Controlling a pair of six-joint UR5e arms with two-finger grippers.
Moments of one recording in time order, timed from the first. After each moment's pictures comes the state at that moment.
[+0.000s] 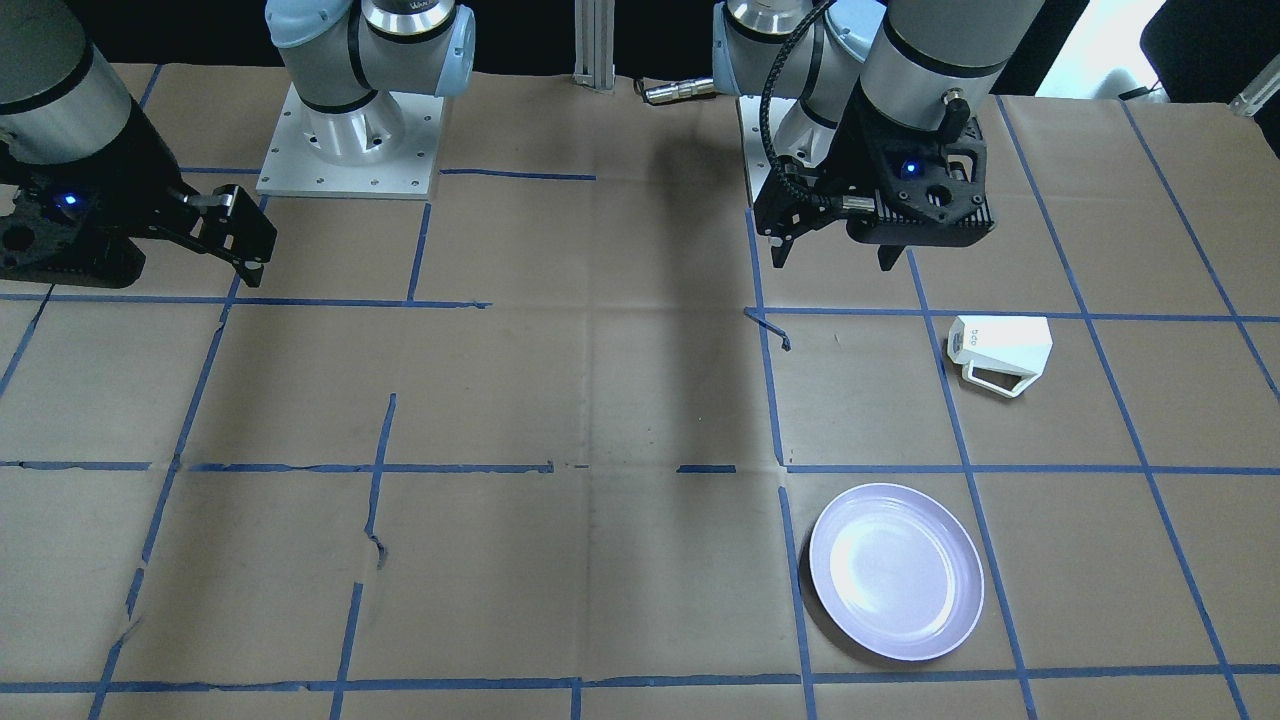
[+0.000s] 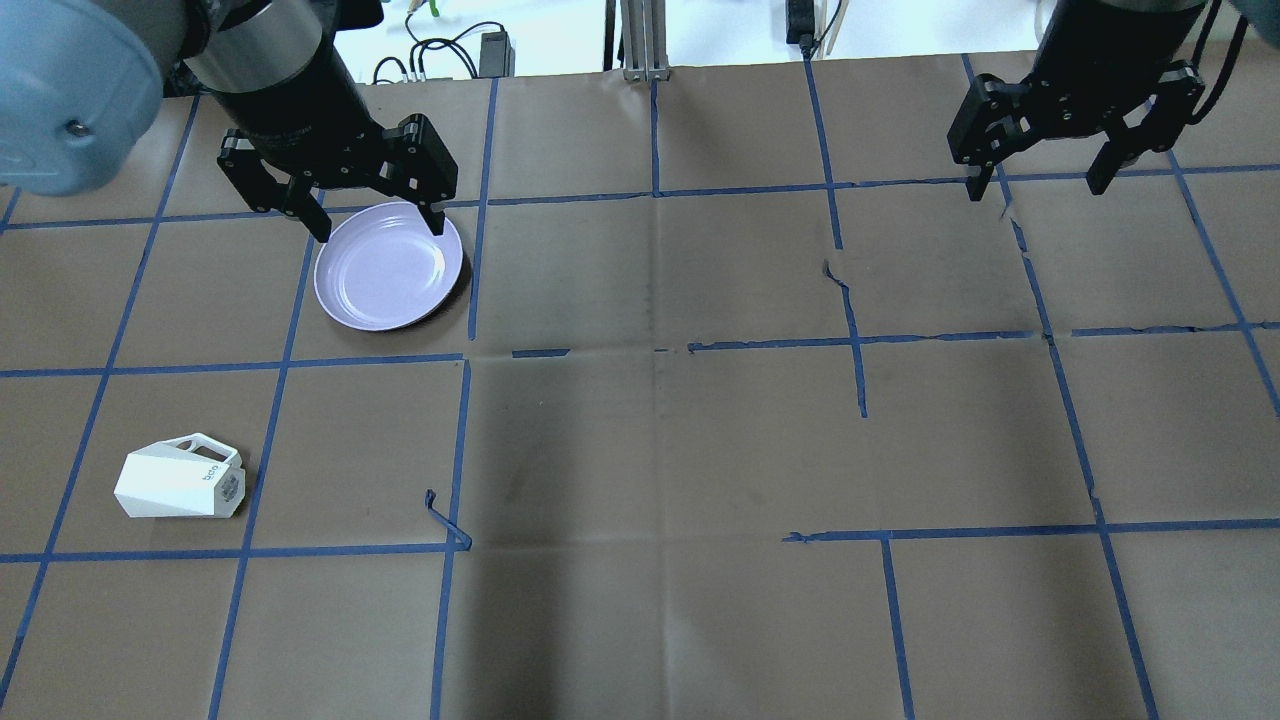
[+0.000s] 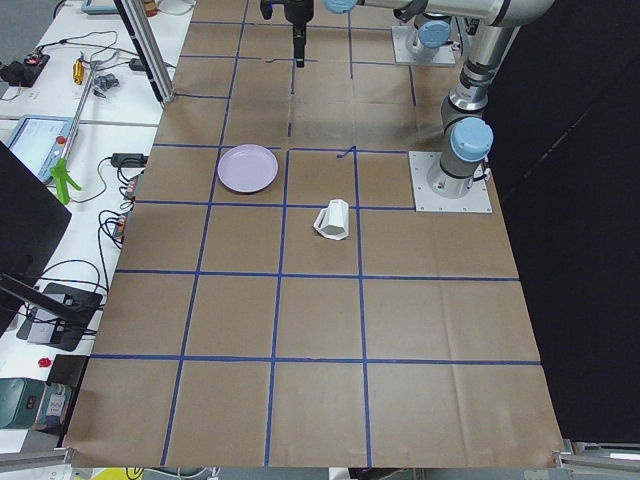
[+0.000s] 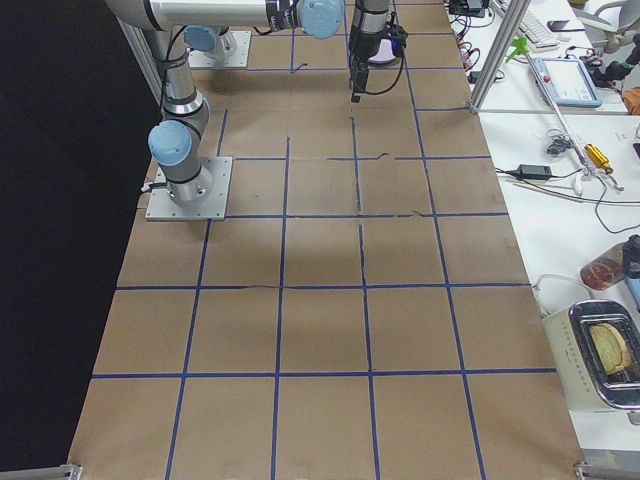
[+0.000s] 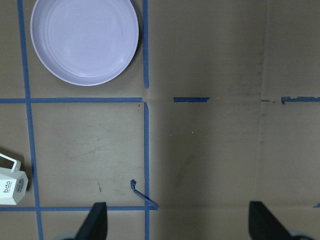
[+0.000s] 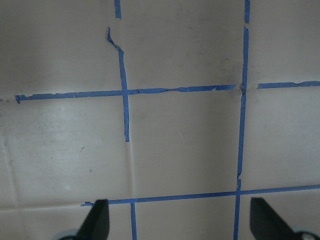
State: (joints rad) left arm -1.63 -1.62 -1.48 -1.63 1.55 -0.07; right arm 1.47 -1.48 1.43 -1.44 -1.64 -0.06
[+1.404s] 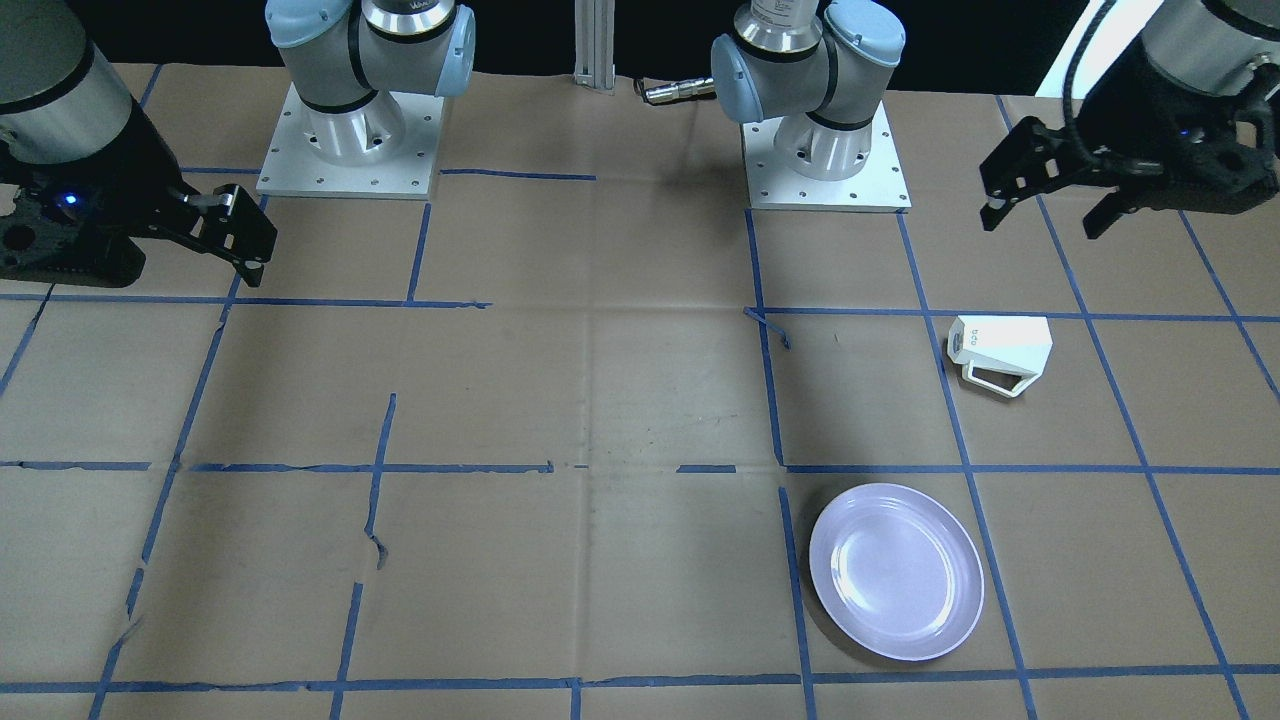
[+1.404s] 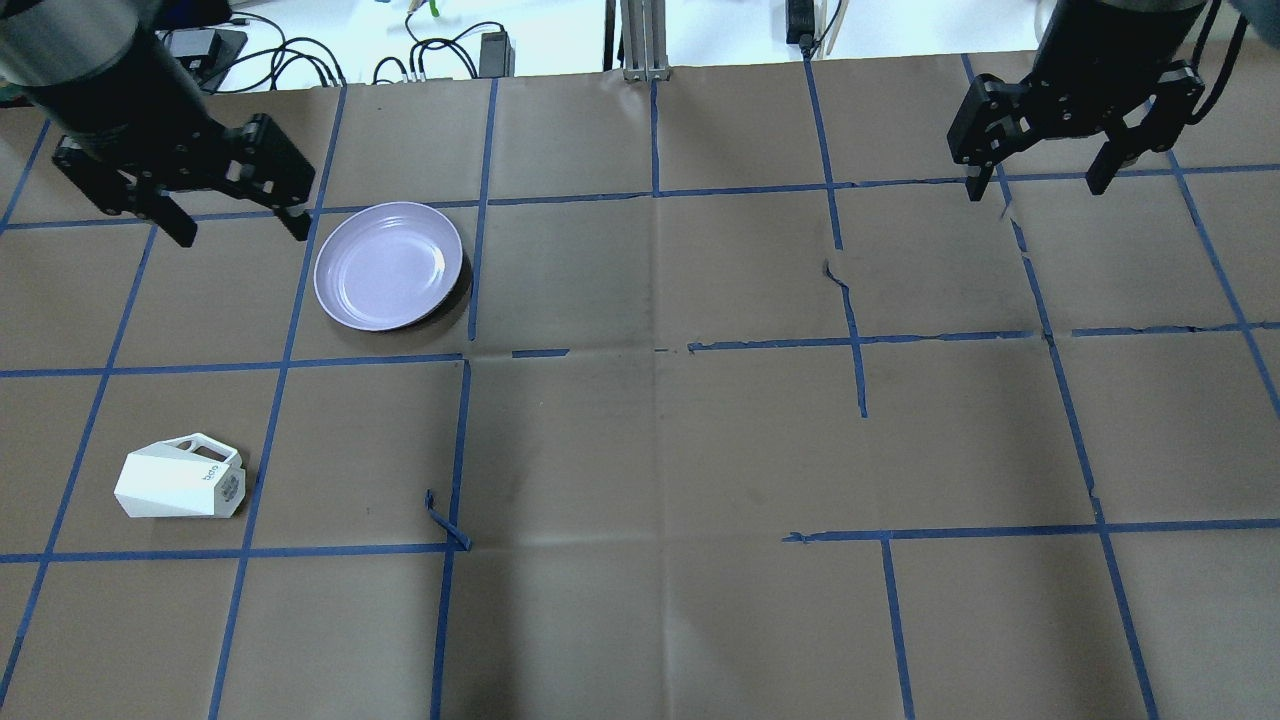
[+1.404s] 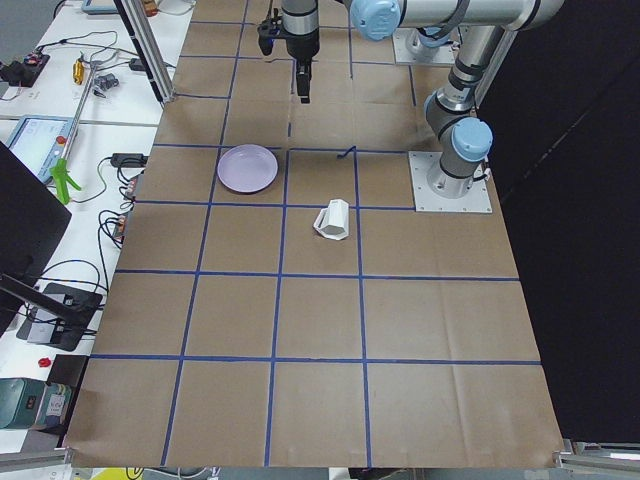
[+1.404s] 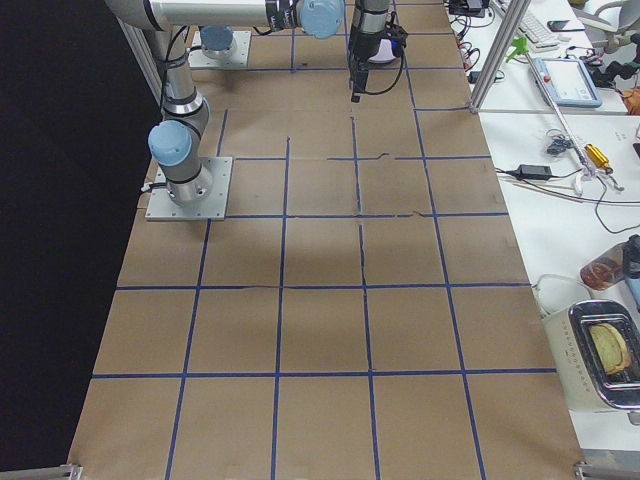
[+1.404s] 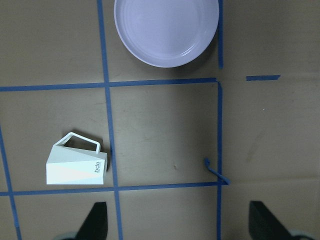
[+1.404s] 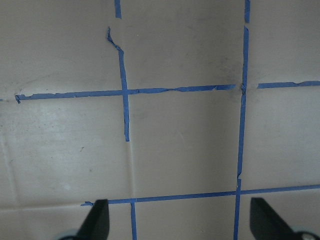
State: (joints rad) left arm -1.20 -1.54 -1.48 -1.76 1.56 0.42; right arm 1.47 -1.48 1.43 -1.44 -1.64 -0.06
